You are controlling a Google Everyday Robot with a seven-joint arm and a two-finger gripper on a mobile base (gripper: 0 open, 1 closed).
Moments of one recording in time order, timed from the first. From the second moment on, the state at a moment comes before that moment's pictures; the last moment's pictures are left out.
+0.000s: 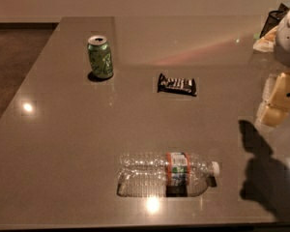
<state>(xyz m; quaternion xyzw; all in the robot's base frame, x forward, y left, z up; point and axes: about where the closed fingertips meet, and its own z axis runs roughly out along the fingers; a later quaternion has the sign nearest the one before) 0.438 -0.217 0.976 -0.60 0.78 -0.03 0.16</state>
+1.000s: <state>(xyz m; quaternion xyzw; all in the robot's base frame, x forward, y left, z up) 0.502 -0.199 0.962 -0.58 0.79 0.01 0.20</state>
